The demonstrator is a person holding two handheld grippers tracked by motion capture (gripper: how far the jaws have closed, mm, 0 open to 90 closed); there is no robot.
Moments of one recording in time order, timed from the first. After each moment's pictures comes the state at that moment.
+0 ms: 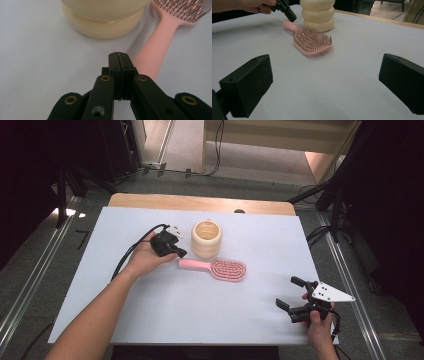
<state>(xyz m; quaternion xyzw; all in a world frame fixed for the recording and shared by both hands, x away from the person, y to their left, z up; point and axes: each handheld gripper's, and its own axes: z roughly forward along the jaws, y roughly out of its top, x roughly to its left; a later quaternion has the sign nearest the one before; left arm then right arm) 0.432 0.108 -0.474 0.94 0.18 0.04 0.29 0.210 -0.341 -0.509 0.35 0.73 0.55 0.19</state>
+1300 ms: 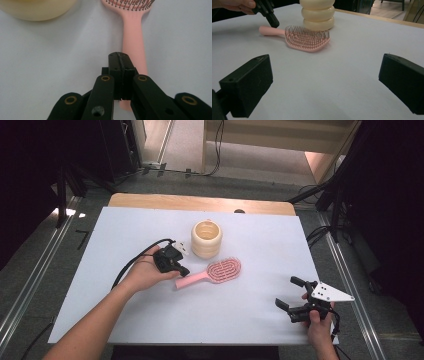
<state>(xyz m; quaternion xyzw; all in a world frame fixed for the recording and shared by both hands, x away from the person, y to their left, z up) 0.379 0.095 -0.468 0.95 0.16 -0.02 0.25 0.211 -0.341 -0.510 0.35 0.73 0.55 0.20</state>
